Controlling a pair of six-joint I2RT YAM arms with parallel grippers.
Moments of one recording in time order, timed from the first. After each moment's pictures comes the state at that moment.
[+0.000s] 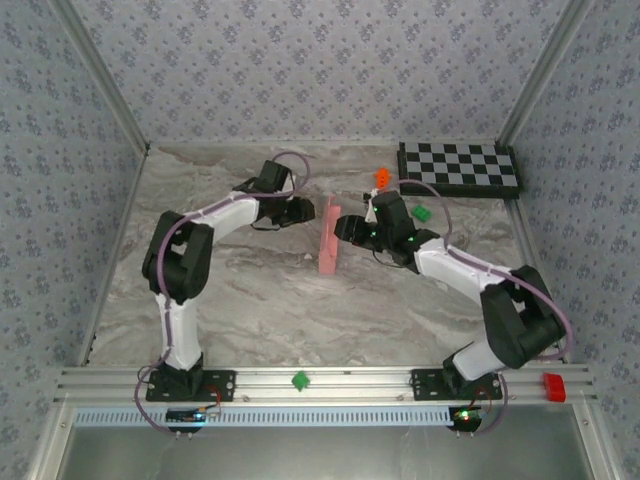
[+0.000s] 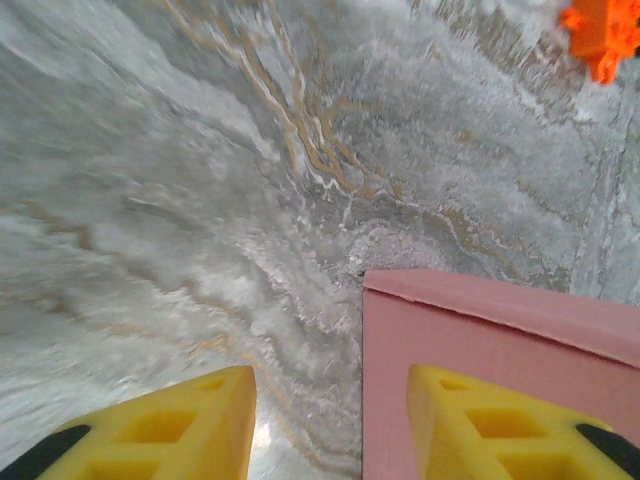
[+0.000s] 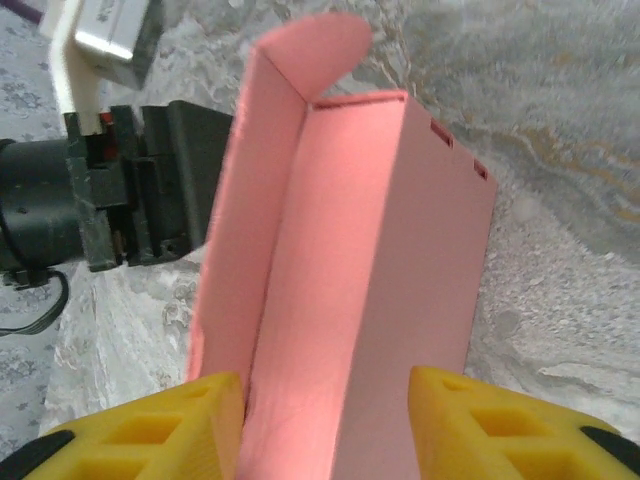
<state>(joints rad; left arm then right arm) -0.46 1.96 1.41 -0.39 0.31 -0.55 0.52 1.47 0.88 -0.03 -0.26 0.71</state>
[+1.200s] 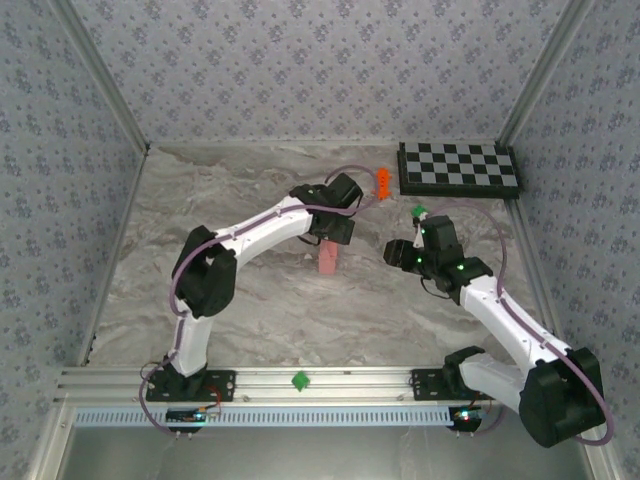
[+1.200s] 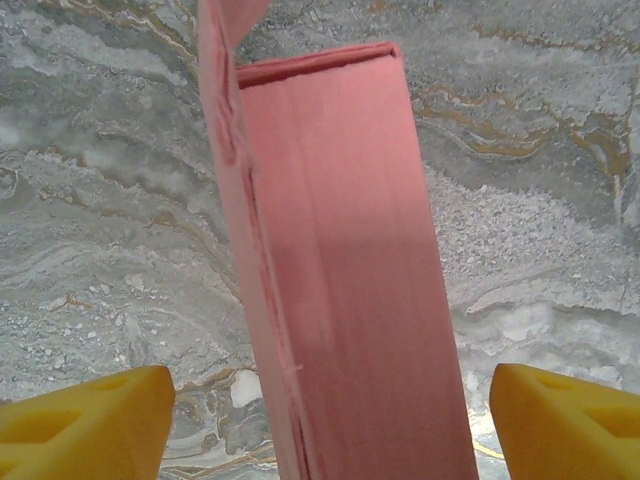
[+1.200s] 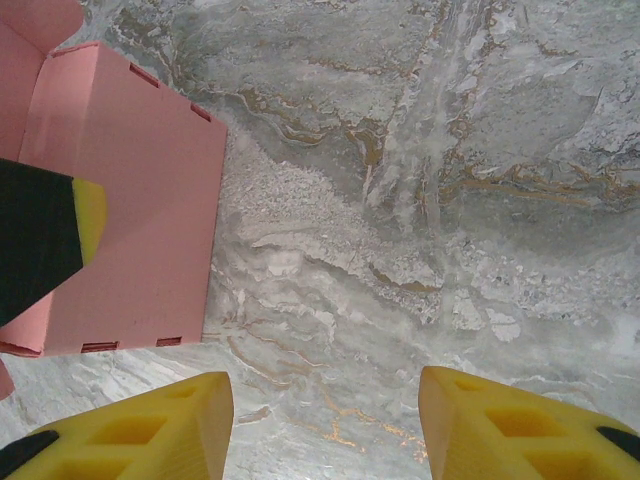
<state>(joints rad) -0.83 2.04 1.76 -0.89 -0.25 -0.48 0.34 1.05 0.67 -0.40 -0.14 0.52</state>
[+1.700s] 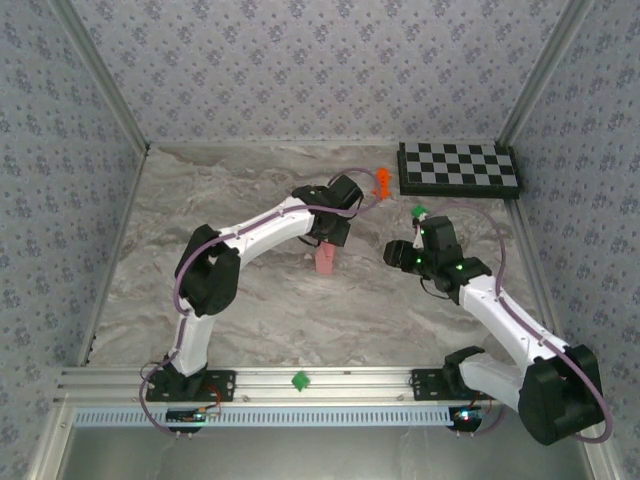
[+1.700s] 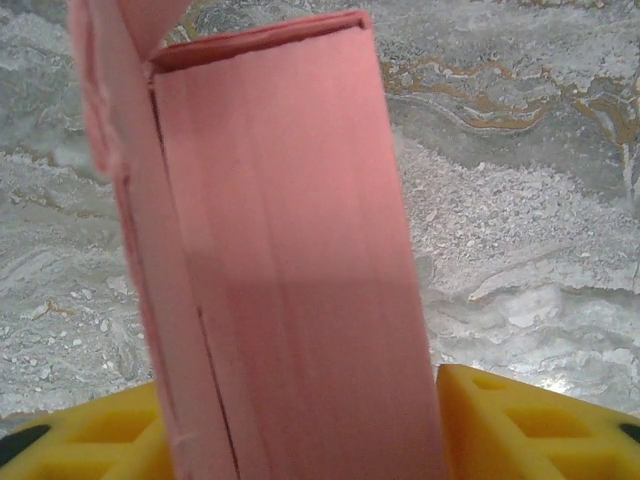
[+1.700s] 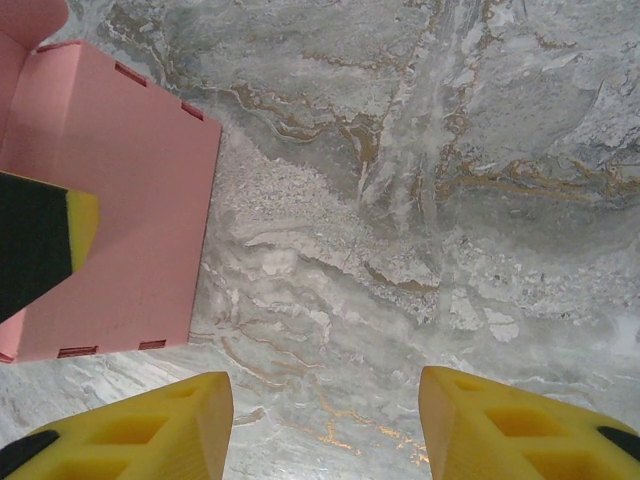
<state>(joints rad) -0.83 2.06 1.76 -0.90 -0.22 -0.43 0.34 1.07 0.66 -0.38 -0.14 0.52</state>
